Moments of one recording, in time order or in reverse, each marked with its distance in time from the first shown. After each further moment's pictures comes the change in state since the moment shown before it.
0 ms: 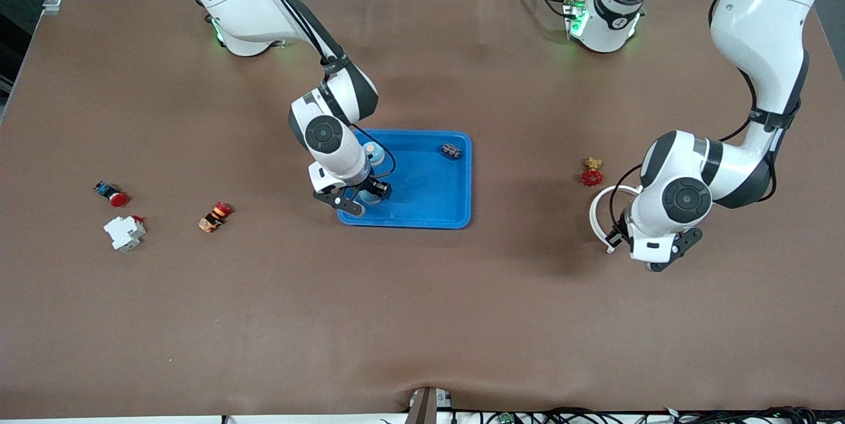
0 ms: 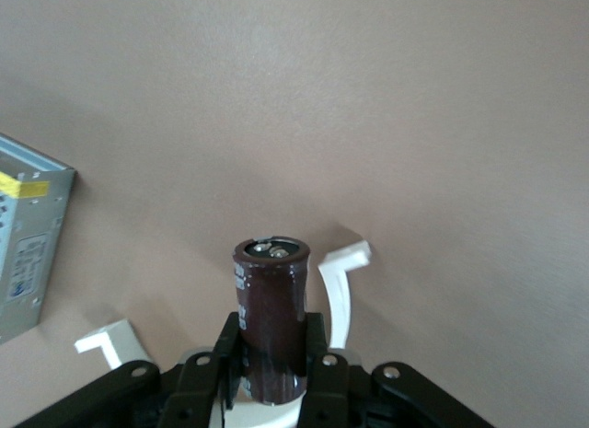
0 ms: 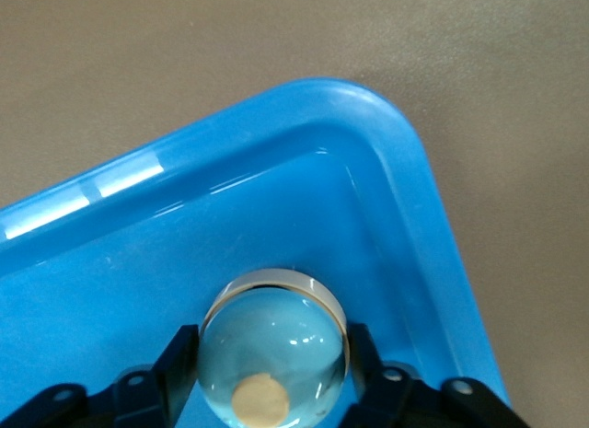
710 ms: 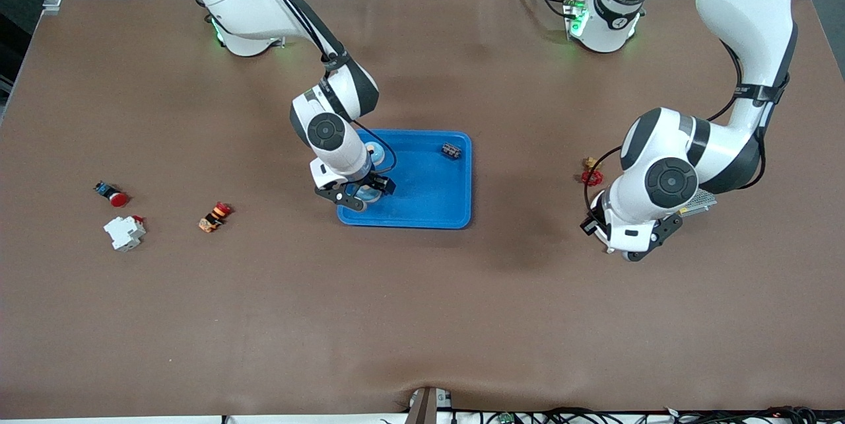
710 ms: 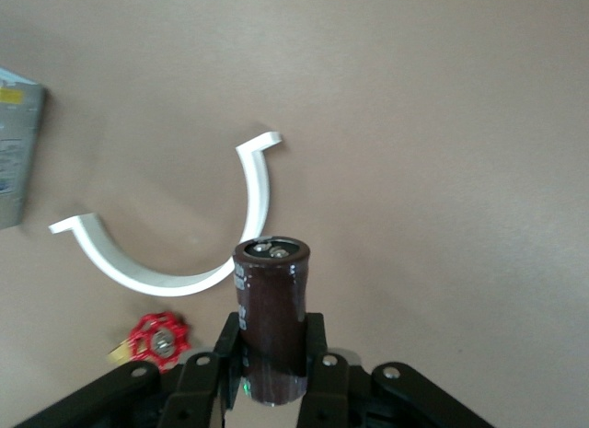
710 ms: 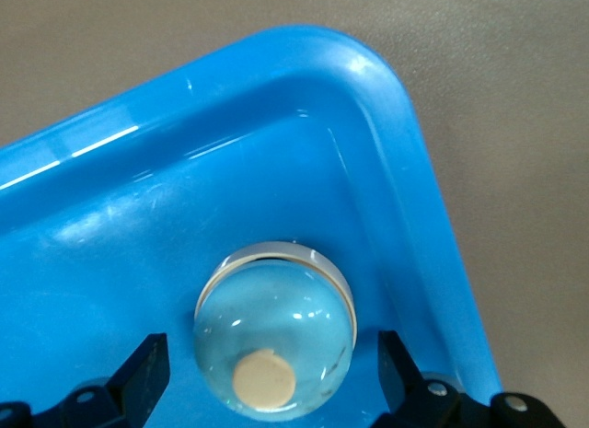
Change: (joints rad) left arm -0.119 -0.085 -0.007 0.064 -0.157 -0.114 -0.006; right arm 0.000 -0.001 0.010 -0.028 0.000 0.000 -0.001
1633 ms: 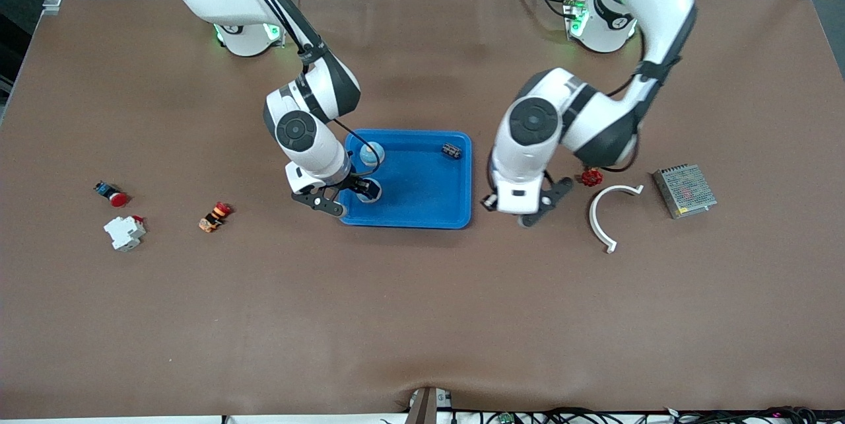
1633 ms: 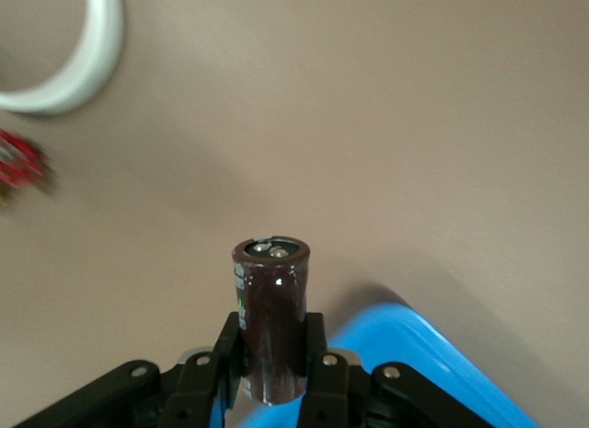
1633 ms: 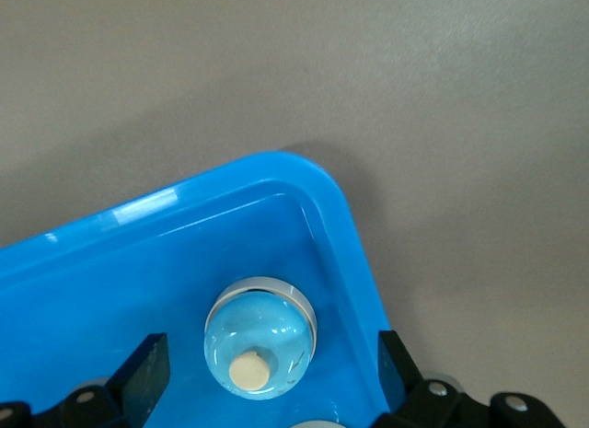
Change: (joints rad) left arm -0.270 -0.017 -0.001 0.085 -0.001 -0.045 -0.299; right arm -0.069 -0.100 0.004 0.000 0.000 -0.097 -0.083
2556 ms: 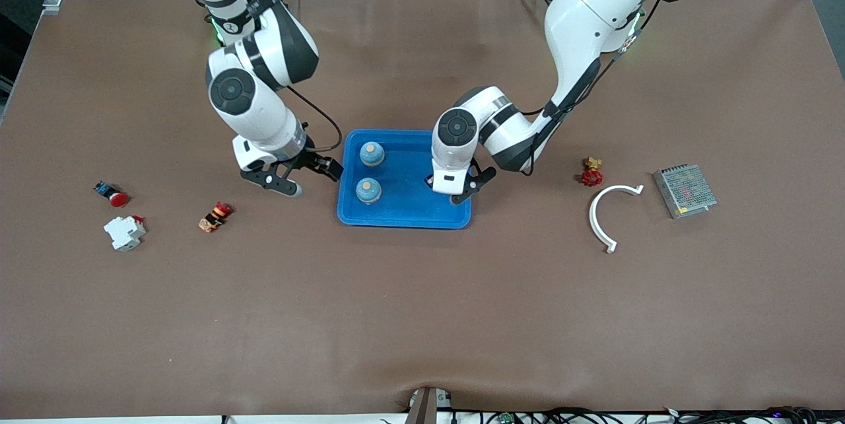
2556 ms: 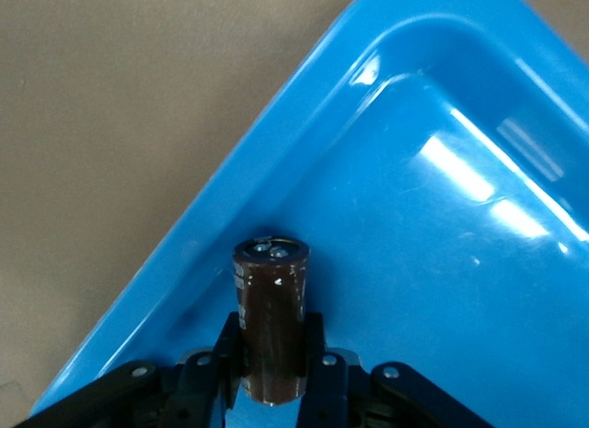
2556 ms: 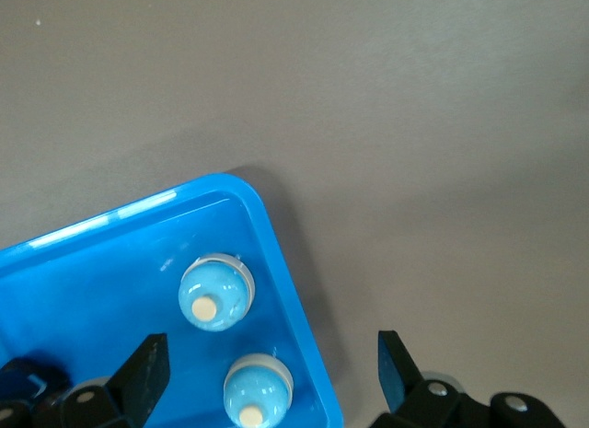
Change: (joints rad) left arm -0.227 0.262 -0.012 -0.045 -0.009 0.302 -0.203; right arm -0.089 -0.254 0.003 -0.122 0.001 -0.117 -0.077
